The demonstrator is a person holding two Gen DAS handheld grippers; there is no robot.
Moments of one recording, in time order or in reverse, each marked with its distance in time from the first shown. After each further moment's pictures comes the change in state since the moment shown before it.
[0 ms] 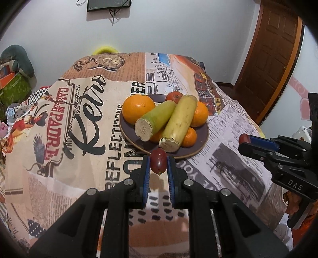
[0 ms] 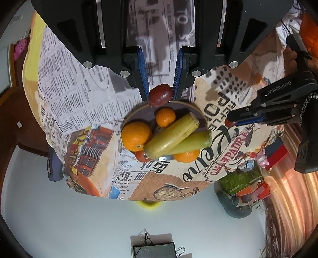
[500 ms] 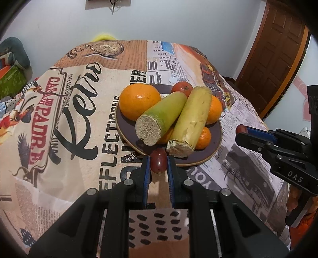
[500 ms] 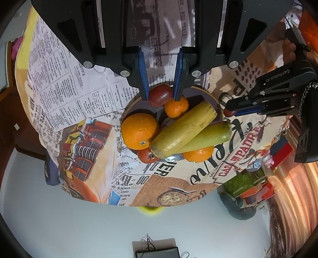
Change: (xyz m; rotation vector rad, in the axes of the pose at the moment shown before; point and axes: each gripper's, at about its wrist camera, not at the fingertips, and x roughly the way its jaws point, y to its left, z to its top) left arm 0.046 0.012 0.007 -0.020 0.065 -0.019; right arm 0.041 -0.015 0.014 0.014 0.030 0.008
